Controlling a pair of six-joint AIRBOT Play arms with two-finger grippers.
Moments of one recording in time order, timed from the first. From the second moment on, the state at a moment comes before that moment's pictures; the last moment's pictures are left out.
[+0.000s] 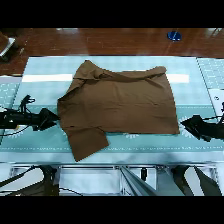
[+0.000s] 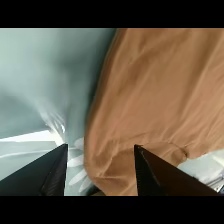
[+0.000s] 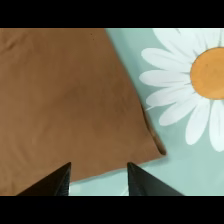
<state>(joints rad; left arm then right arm) 0.47 -1.29 0.62 0.82 -1.20 -1.16 -0.67 -0.76 0.46 -0.97 1.20 1.37</state>
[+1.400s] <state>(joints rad) 0.37 -1.37 0.62 0.85 -1.22 -1.19 -0.66 -1.08 0.46 -0.97 1.11 1.41</state>
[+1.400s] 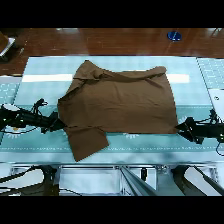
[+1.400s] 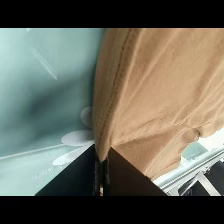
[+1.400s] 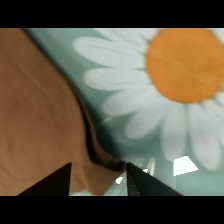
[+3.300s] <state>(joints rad) 0.24 -0.44 1.51 1.33 -1.13 -1.44 -0.30 -0.61 1.78 -1.27 1.55 1.54</state>
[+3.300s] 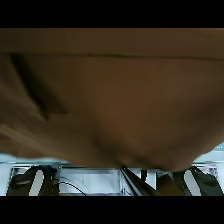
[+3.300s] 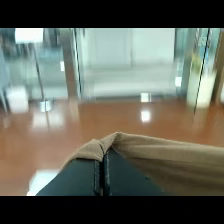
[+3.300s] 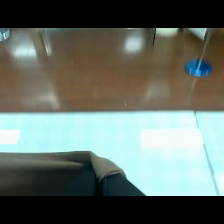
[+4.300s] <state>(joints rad) 0.03 -1.49 1.36 1.14 -0.68 -1.50 -0.25 -1.47 1.42 -1.00 1.03 1.44</state>
